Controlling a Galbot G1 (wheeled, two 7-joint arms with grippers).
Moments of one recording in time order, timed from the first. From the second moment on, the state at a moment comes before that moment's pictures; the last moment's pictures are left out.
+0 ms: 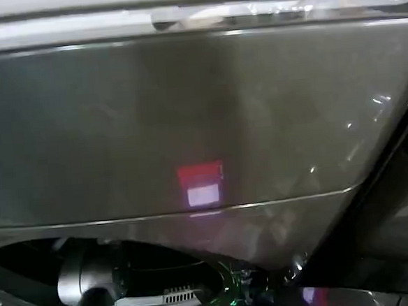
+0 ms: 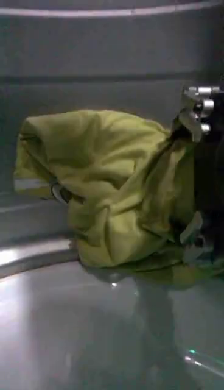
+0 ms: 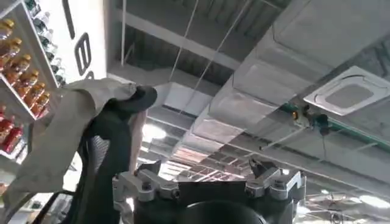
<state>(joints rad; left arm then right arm) 0.09 -1.50 -0.62 -0.55 1.39 -0.14 1.07 -1.52 1.09 2.51 1.65 0.07 -0.05 0.01</state>
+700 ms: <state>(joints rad) 0.13 -1.51 -0.61 -0.61 1.26 -0.08 0.98 -1.52 1.10 2.51 1.66 0.07 -0.04 0.00</state>
